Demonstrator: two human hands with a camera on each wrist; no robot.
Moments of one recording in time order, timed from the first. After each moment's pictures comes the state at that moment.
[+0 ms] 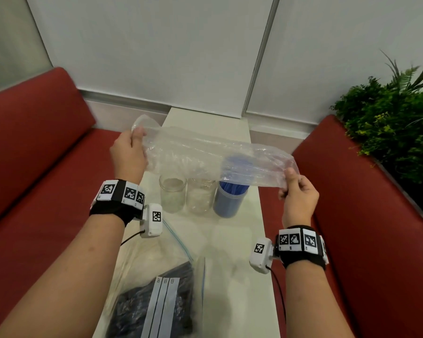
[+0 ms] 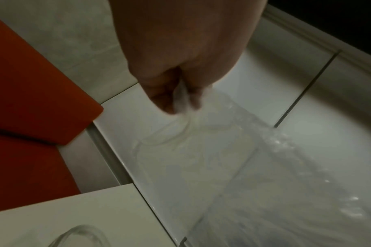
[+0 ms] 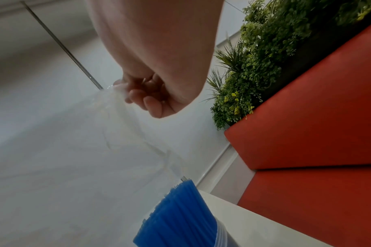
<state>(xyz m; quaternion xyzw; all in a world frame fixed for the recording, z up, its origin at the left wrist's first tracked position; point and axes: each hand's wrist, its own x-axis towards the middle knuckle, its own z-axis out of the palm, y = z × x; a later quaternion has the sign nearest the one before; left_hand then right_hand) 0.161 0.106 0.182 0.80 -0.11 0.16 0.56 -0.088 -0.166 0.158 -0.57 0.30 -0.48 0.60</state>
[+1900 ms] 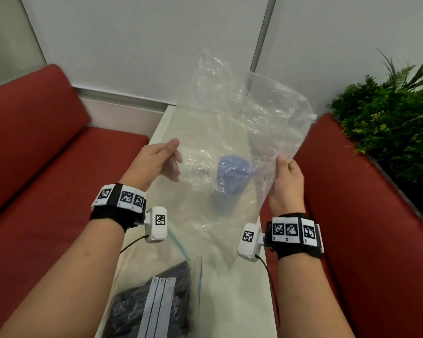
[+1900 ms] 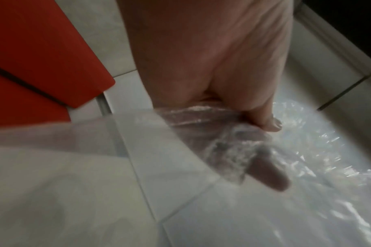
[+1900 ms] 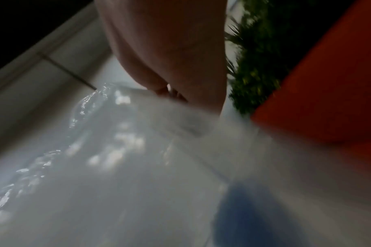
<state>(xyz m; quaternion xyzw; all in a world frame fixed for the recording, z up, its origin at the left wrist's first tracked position) 0.124 0.086 0.192 0.64 -0.27 -0.21 0.69 -0.063 -0.143 0.202 -0.51 0.31 -0.40 0.69</state>
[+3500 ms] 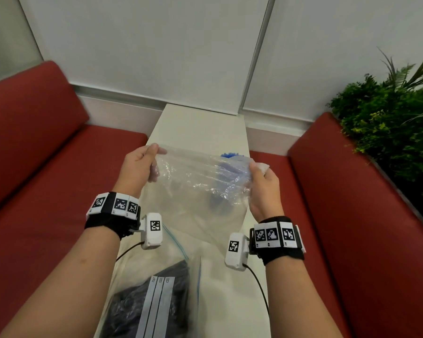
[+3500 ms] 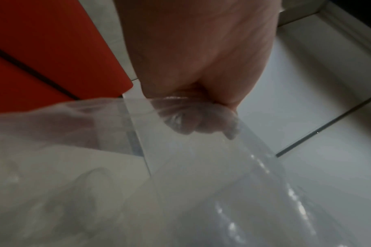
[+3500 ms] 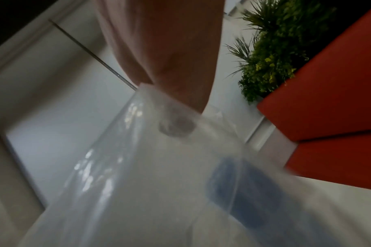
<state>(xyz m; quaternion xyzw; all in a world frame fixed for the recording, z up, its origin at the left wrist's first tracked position) 0.140 0.095 0.150 0.67 -0.17 -0.09 0.71 -0.045 -0.120 0.174 -0.51 0.29 -0.32 0.75</state>
